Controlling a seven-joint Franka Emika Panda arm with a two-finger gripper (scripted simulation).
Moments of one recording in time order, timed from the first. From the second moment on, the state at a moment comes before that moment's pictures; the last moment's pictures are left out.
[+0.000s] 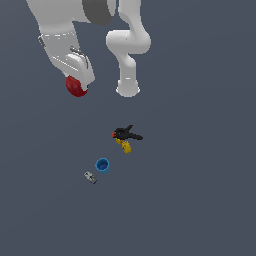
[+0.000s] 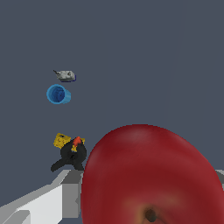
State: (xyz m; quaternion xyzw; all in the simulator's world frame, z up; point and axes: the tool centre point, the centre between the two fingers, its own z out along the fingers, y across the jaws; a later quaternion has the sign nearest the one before) arm -0.124 -0.189 0.335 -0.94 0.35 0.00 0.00
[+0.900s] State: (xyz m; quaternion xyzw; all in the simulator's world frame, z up) arm -0.148 -0.224 0.410 -0.94 0.35 0.00 0.00
